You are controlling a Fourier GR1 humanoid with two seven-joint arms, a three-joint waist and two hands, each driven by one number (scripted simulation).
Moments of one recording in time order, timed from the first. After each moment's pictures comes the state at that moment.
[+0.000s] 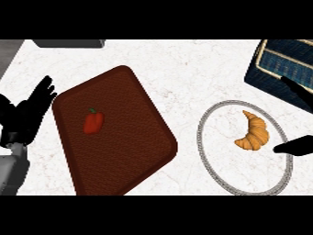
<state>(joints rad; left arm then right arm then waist) -0.22 0.37 0.03 -1.34 0.20 0.04 0.17 -0.18 -0.49 -0.11 -1.49 0.35 0.32 0.00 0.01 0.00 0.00</state>
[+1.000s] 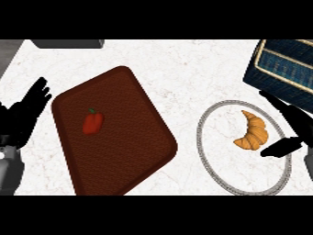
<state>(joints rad) -0.19 0.34 0.11 -1.39 0.14 -0.03 0.22 -0.25 -0.43 -0.06 -1.19 0.57 0.28 -0.13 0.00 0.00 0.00</state>
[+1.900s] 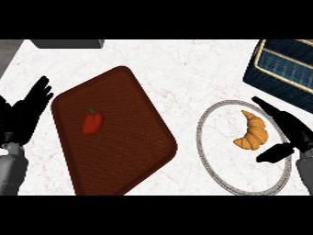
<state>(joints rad) -0.23 0.29 0.16 -1.35 0.08 -0.06 0.21 -0.23 -0.38 -0.07 -1.16 0.66 0.27 -0.21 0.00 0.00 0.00</state>
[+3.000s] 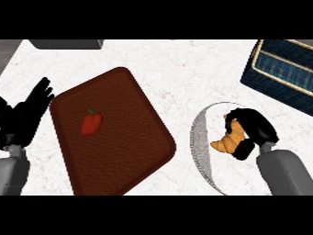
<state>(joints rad) -0.21 0.26 0.17 -1.39 0.06 -0.06 0.23 -0.30 -0.22 0.07 -1.13 0.91 0.17 -0.06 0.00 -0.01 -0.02</state>
